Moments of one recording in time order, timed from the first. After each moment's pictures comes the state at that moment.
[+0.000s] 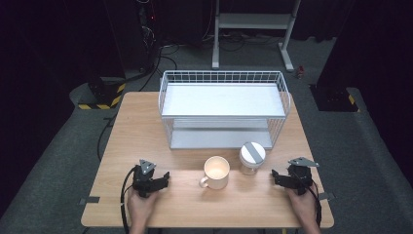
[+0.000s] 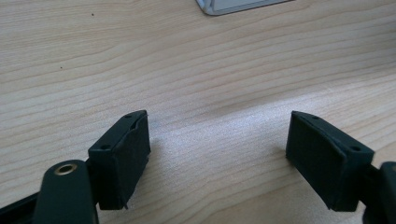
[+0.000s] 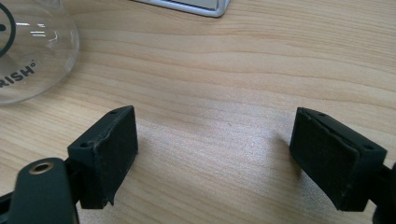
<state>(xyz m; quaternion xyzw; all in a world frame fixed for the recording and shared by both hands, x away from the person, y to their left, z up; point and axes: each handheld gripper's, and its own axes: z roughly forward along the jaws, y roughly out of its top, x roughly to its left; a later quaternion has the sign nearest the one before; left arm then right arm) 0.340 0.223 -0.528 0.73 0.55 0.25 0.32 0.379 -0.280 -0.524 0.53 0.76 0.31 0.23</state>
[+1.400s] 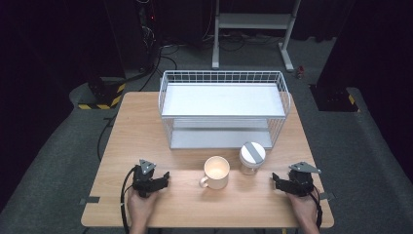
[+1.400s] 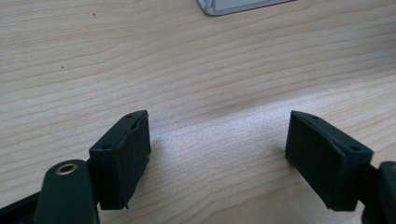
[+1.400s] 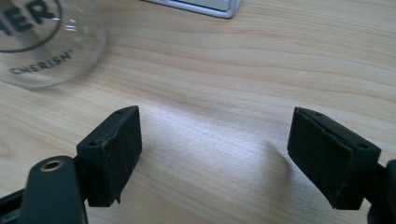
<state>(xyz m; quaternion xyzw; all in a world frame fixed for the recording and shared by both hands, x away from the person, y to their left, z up) 0.340 0.223 -0.528 0.73 0.55 0.25 0.32 0.361 -0.279 -0.522 0.52 0.76 0.33 0.24</state>
